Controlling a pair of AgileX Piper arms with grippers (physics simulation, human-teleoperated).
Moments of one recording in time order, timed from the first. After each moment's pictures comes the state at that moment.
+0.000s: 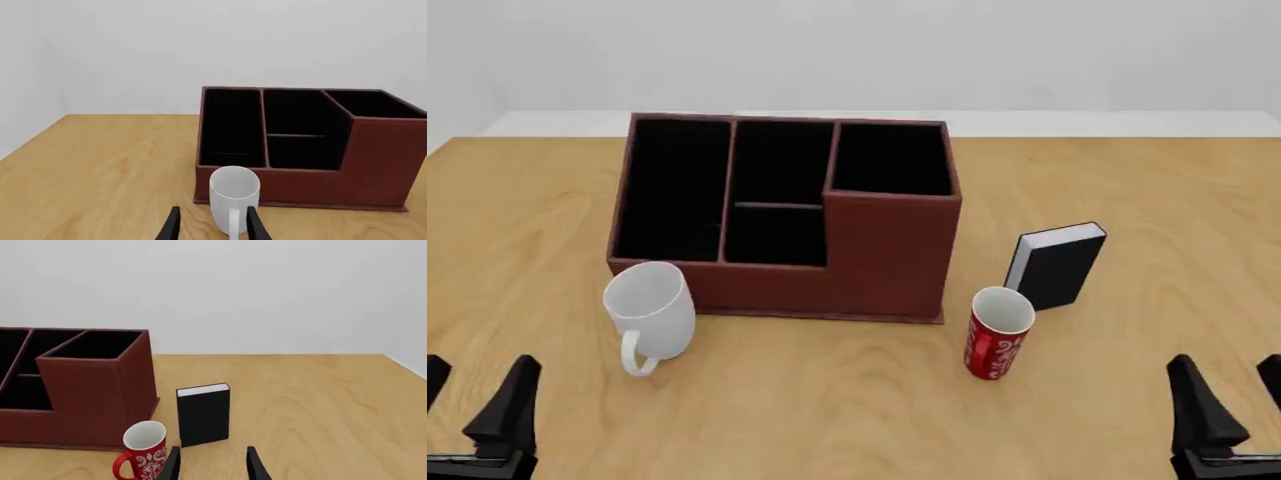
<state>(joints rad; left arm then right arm) 0.00 0.00 0.00 0.00 0.00 0.00 0.00 0.00 0.00 0.00</state>
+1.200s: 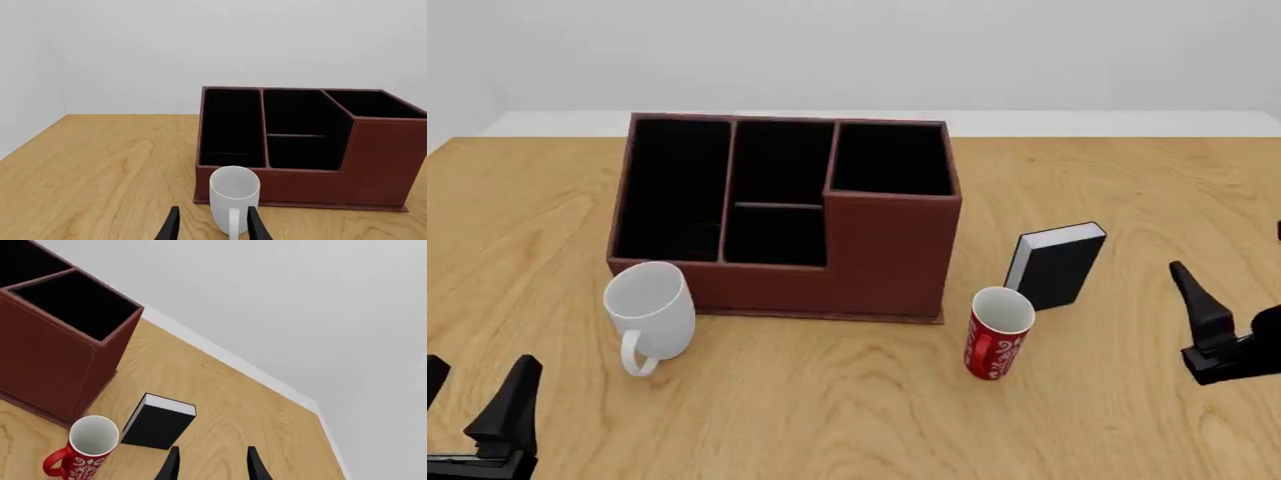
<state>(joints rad) 0.00 0.00 0.00 0.00 0.00 0.02 0.48 -0.42 0.09 -0.56</state>
